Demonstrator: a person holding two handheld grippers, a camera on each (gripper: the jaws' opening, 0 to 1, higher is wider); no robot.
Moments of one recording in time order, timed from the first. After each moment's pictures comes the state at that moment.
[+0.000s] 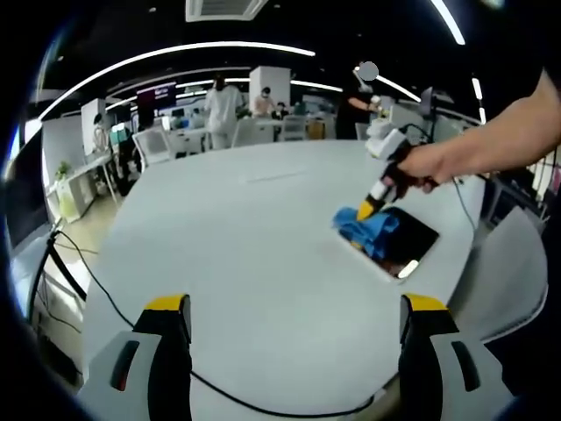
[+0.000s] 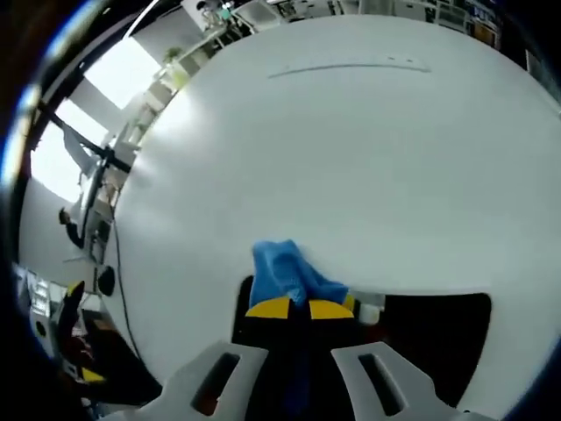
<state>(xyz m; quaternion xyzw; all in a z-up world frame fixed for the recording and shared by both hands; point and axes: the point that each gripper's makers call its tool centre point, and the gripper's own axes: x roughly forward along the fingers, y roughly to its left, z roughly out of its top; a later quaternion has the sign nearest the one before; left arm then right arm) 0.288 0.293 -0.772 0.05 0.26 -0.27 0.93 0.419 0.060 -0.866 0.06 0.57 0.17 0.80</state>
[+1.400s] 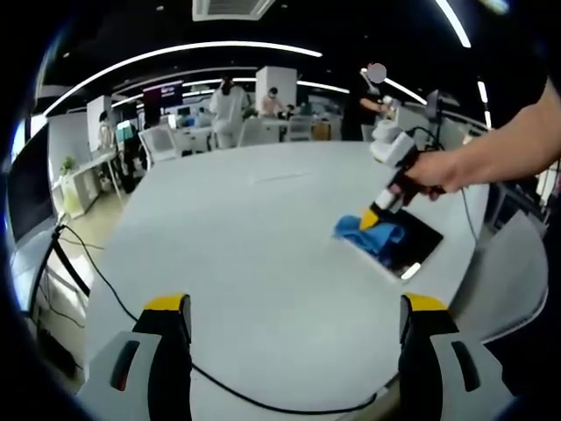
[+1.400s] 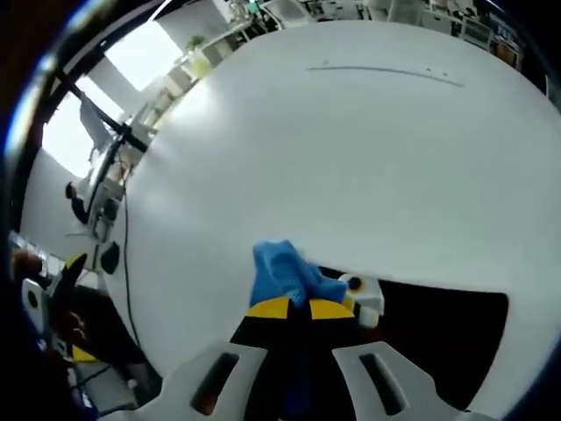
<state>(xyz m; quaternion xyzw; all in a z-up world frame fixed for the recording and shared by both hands) 0.285 0.299 -0.771 0.05 0.27 -0.26 0.93 0.398 0.083 -0.865 0.03 0.57 0.22 0.79</state>
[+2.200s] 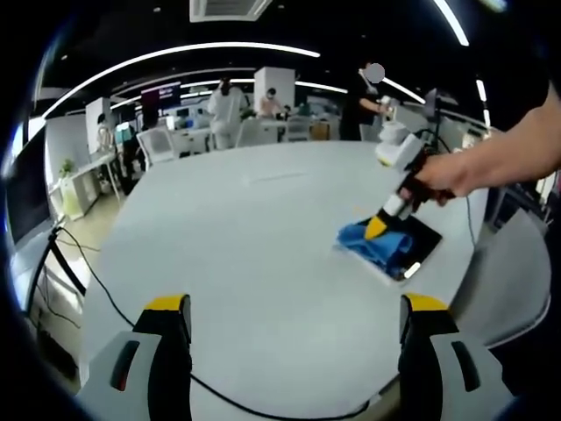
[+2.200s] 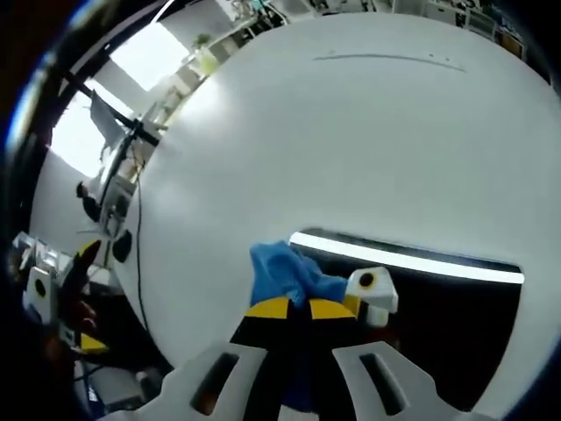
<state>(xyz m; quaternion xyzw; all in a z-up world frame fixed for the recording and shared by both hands) 0.287 0.283 -0.774 0.05 0.26 -0.25 0.93 0.373 0.084 -0.868 0.05 0.57 0.24 0.78</state>
